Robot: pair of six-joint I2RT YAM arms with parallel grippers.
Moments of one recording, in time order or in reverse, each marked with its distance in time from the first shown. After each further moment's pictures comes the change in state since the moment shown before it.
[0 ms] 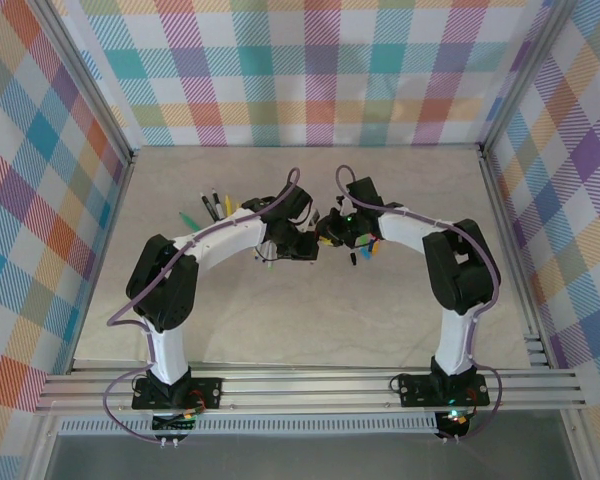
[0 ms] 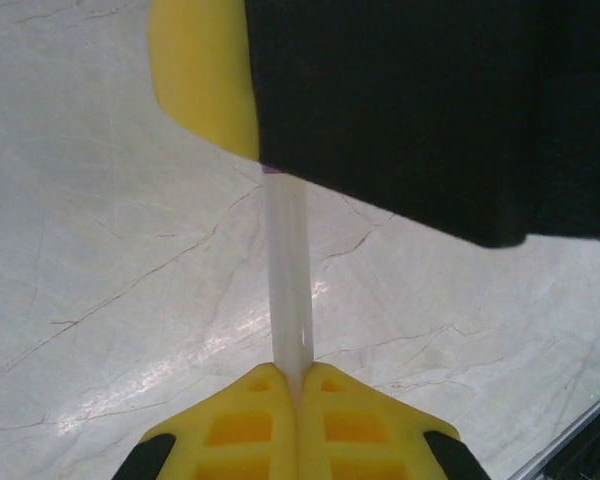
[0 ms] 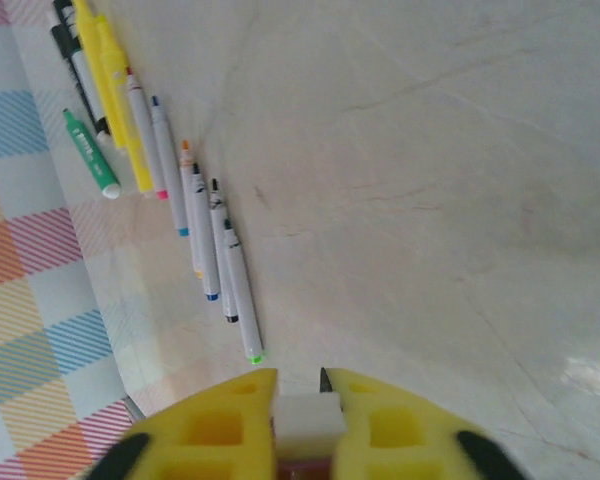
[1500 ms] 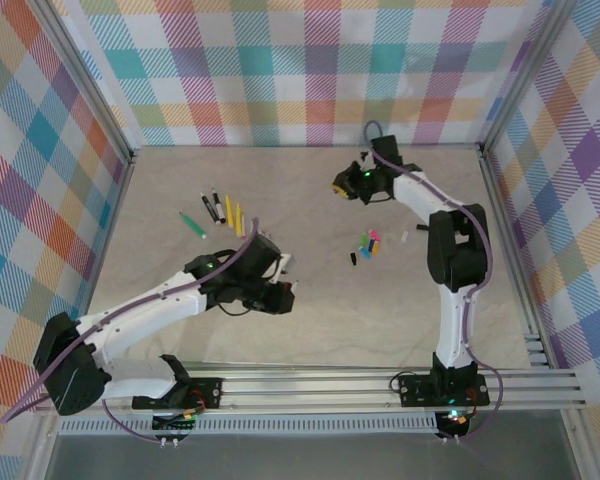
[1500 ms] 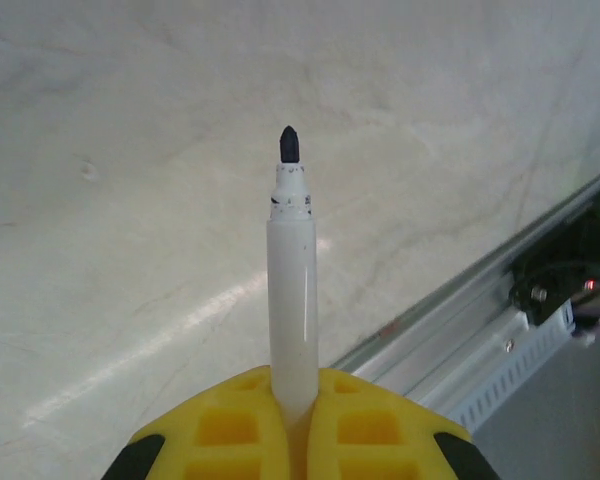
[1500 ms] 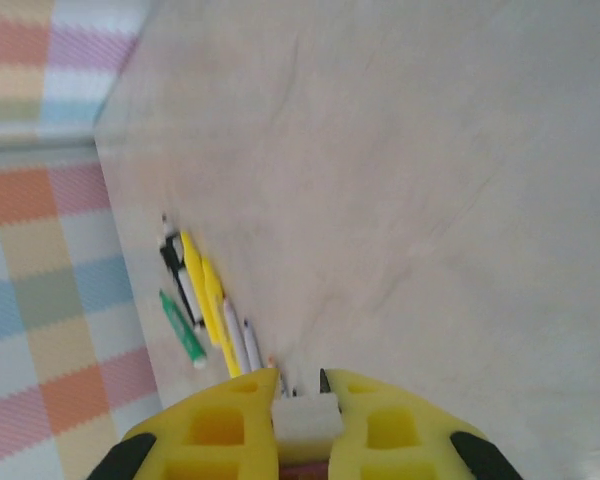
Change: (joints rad) left arm -0.153 -0.642 -0.494 -0.038 -0.060 -0.123; right arm -0.182 0.189 0.428 -0.140 0.018 0.027
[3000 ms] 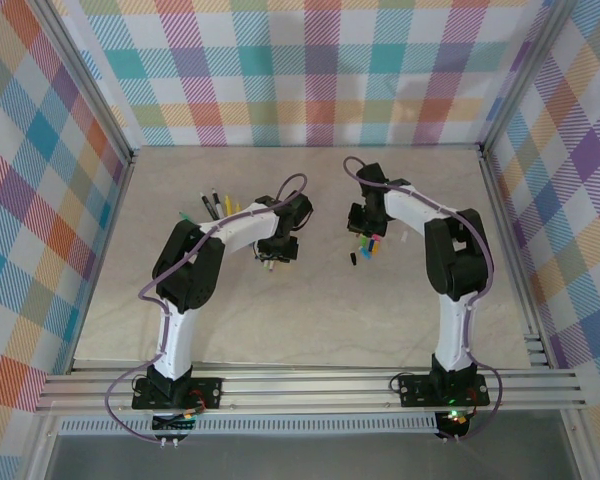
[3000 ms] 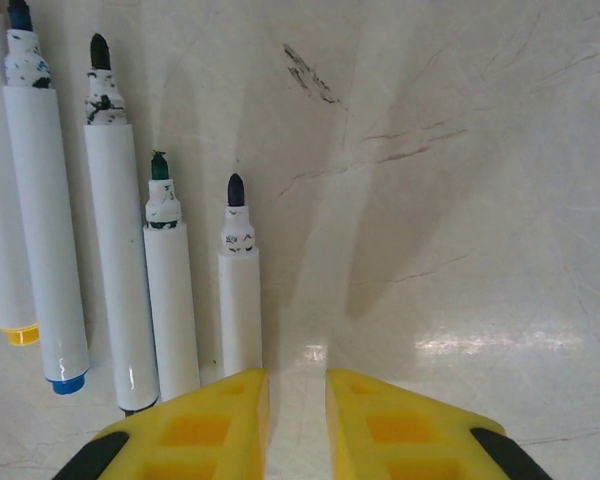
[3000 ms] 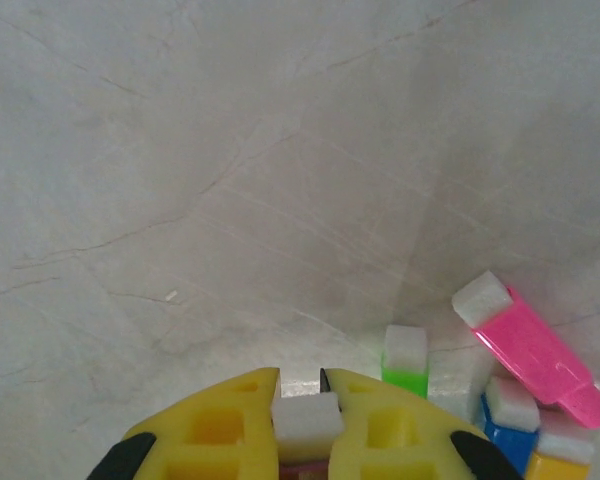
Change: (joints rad) left arm 0.202 0.853 0.607 -0.182 -0.420 0.090; right arm 0.100 -0.070 -0.176 -0.333 0.463 -0.308
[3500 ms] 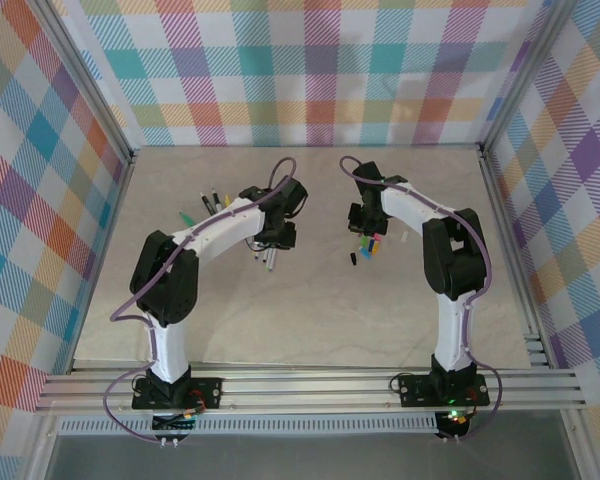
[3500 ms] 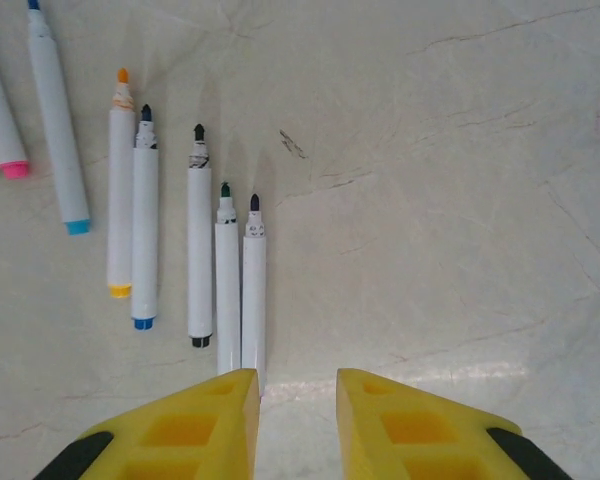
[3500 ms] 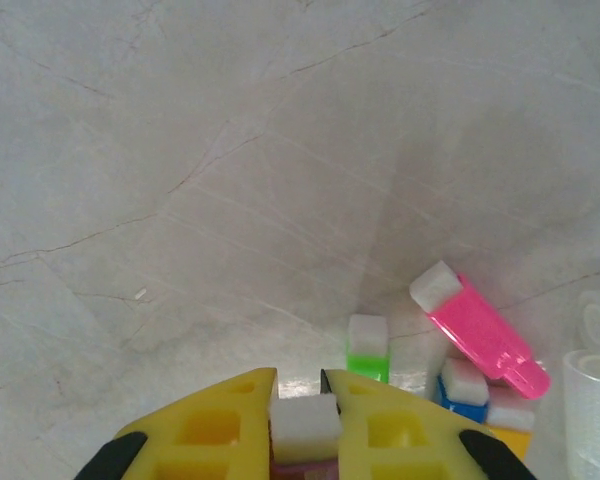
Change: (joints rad) left arm 0.000 -0.177 0.000 -0.013 0.000 -0.001; right arm 0.016 0.008 0.046 -0.075 0.082 -0.007
